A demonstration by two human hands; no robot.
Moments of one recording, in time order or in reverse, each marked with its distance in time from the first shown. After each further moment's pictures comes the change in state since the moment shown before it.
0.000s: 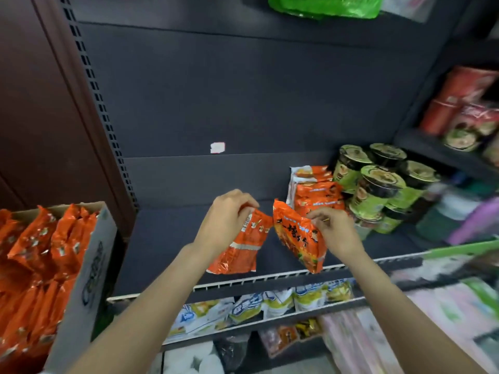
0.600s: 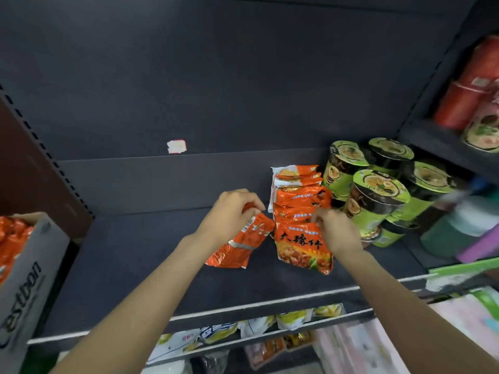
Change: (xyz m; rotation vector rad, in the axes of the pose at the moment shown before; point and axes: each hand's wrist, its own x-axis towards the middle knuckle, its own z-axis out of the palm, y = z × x) left_hand 0.108 0.002 0.100 -0.051 -0.219 -0.099; right_hand 0.119 0.127 -0.003 -0.562 -0.089 0.048
